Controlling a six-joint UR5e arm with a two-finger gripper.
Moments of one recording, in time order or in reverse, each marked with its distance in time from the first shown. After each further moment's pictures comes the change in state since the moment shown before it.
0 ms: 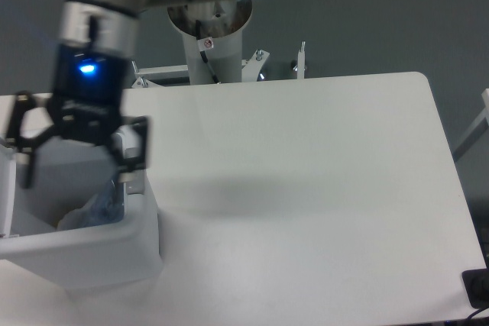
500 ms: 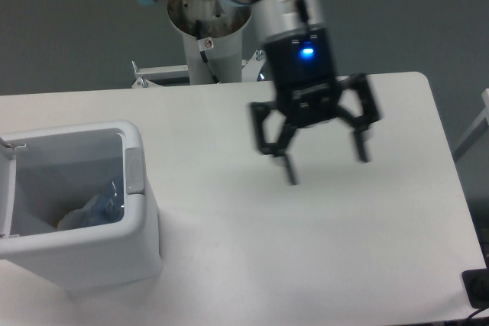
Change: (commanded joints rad) arm 0.175 0.024 -0.063 -0.098 0.275 0.463
